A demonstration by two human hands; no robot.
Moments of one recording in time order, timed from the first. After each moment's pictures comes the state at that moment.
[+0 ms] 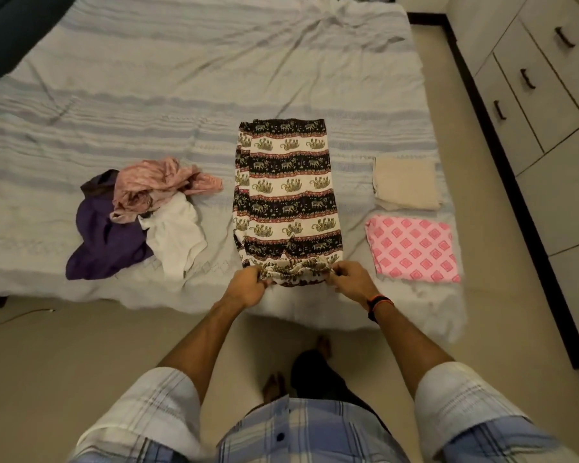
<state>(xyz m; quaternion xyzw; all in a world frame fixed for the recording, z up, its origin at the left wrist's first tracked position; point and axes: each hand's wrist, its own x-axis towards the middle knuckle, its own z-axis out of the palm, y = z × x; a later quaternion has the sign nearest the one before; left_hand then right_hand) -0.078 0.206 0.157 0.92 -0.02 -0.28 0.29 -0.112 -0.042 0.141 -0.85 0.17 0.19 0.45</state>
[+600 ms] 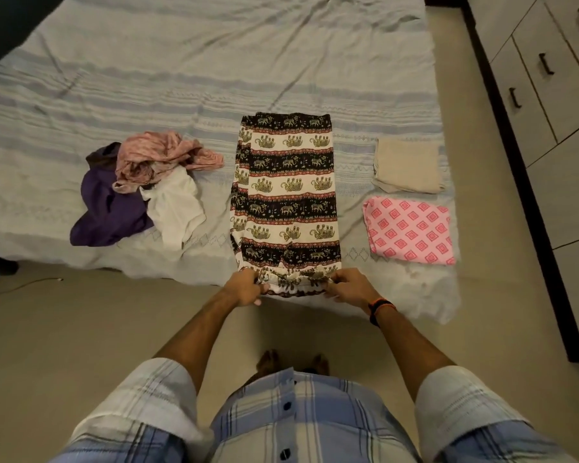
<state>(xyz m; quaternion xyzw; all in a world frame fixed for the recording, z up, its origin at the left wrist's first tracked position) -0.142 0.201 0.142 0.88 0.03 -0.38 0.29 -0.181 -0.057 0.131 -0.82 0.16 0.28 0.47</state>
